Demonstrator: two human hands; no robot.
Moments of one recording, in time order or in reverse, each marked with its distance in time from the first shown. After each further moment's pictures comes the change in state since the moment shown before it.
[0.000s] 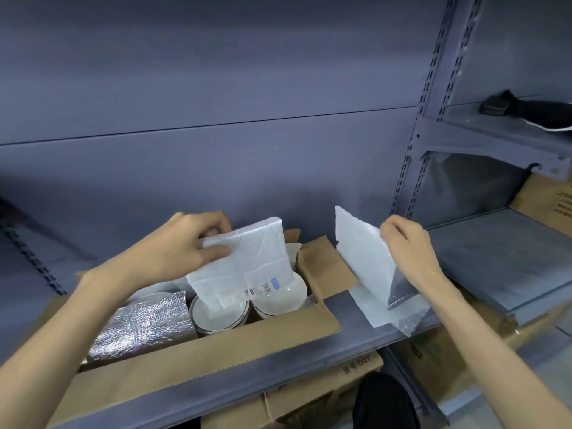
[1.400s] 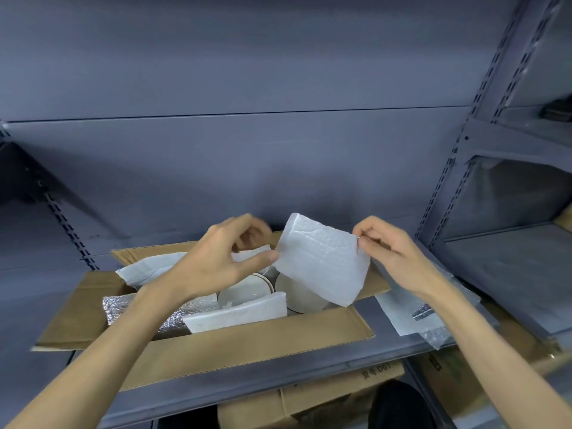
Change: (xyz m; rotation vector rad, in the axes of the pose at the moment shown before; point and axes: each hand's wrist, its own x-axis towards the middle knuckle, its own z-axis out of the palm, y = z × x) left_hand -0.021 -0.017 0.042 -0.224 0.184 -0.028; right_hand -0.011 -0.045 0.043 0.269 -0.530 -0.320
